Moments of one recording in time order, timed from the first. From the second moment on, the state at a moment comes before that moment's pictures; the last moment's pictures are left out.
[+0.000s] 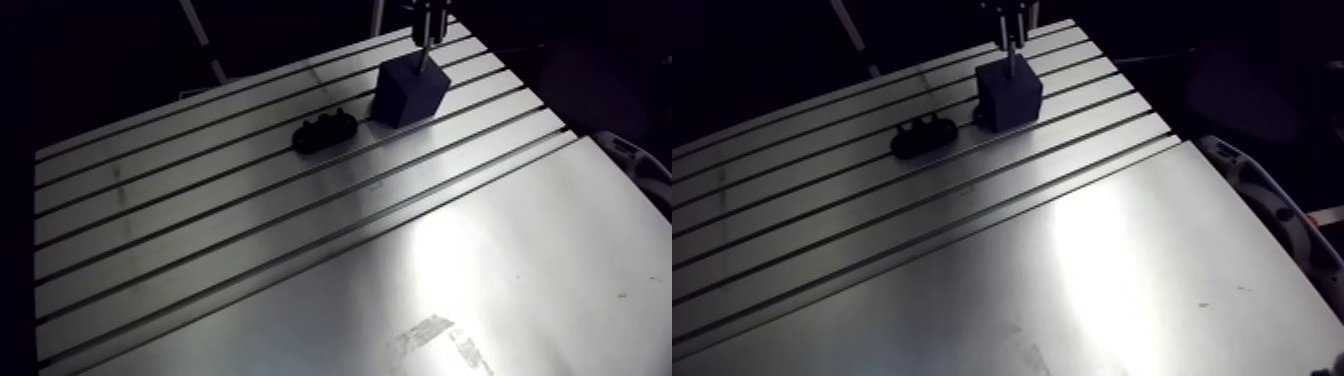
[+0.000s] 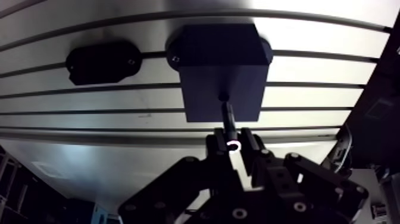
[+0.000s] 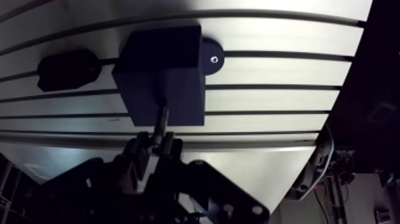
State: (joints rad) arm -0.46 -0.91 1.21 -1.38 -1.71 -1.94
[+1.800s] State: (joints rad) arm -0.46 -0.91 1.21 -1.38 -1.71 -1.94
